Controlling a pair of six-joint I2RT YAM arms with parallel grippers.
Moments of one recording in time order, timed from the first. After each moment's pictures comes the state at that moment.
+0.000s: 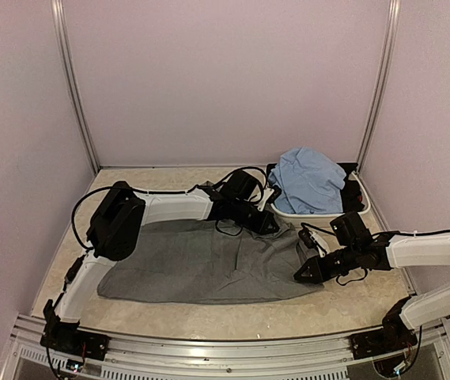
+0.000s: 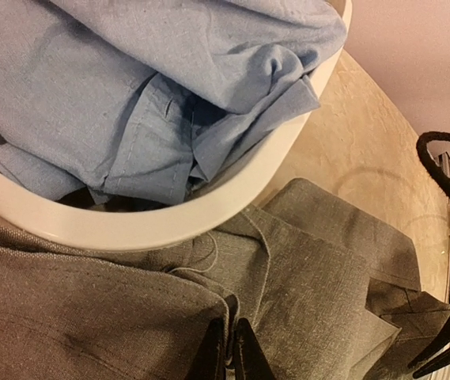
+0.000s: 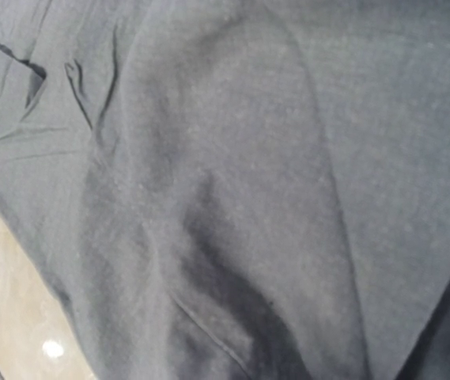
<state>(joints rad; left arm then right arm) -0.87 2.48 2.00 -0.23 0.43 -0.23 0.57 1.25 0.48 -0.14 -0.48 0.30</state>
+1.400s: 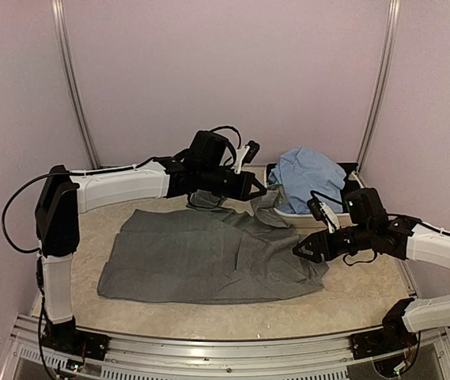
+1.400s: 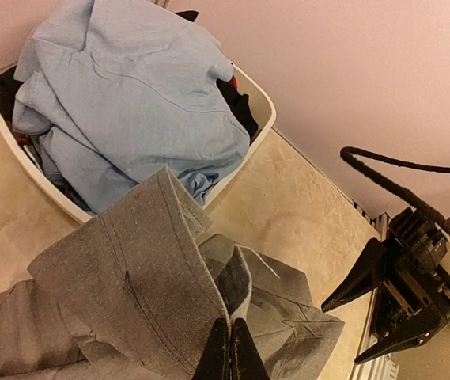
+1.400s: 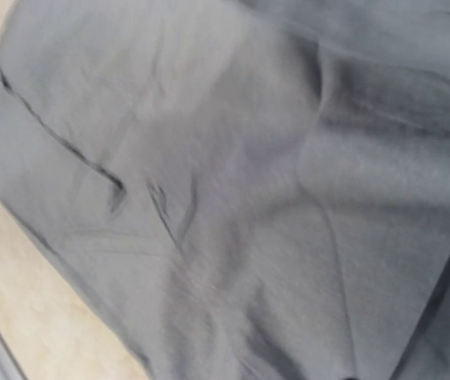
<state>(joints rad) -0.84 2.07 1.74 -0.16 0.39 -0.32 0.57 1.07 0.62 -0.29 -0.40 0.28</state>
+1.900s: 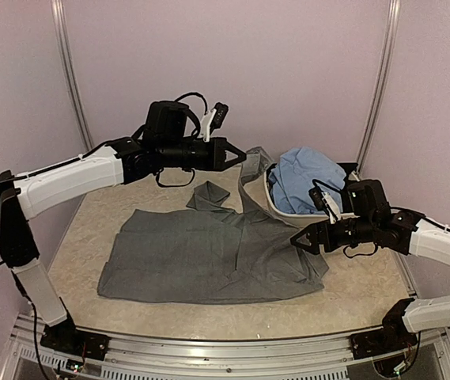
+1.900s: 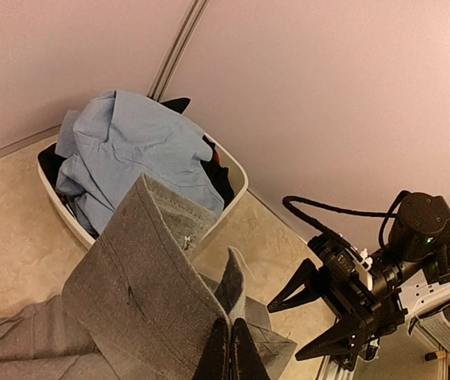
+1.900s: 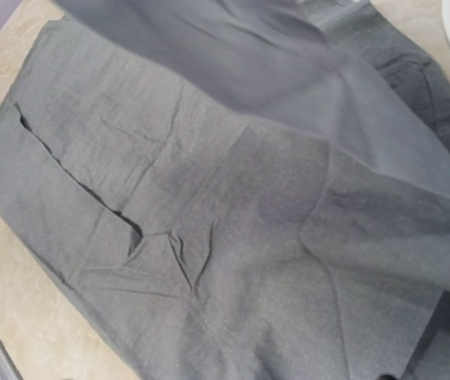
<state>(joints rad) -0.79 1.77 1.62 -0.16 0.36 -0.38 0.57 1.05 0.69 -0.30 -0.38 0.27</state>
